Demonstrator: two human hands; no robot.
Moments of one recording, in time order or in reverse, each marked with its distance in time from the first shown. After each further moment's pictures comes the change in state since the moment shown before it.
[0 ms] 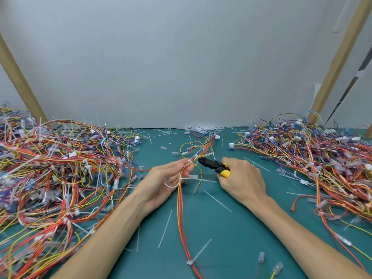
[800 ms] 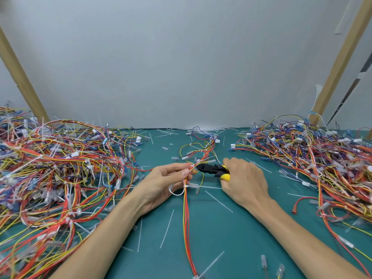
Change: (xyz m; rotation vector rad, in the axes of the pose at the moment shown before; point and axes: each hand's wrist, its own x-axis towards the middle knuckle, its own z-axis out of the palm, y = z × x) left_hand -0.003 0.000 -0.009 0.225 -0.089 0.039; right_hand -0.004 -0.005 -0.006 -0.182 0.035 -0.100
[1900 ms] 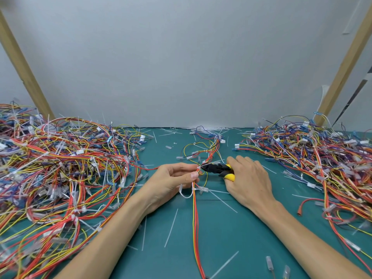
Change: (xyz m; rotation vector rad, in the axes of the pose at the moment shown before) left_hand -0.001 0.000 0.007 0.118 0.019 0.027; right_hand -0.001 -0.002 0.002 -0.006 -0.002 0.025
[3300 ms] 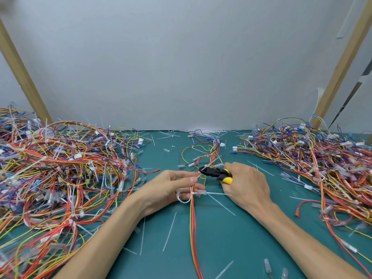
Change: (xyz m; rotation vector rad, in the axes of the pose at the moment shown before) left_hand 0.002 0.002 -0.006 0.091 -0.128 -0.160; right_hand 0.001 0.000 -0.002 0.084 -0.054 0.020
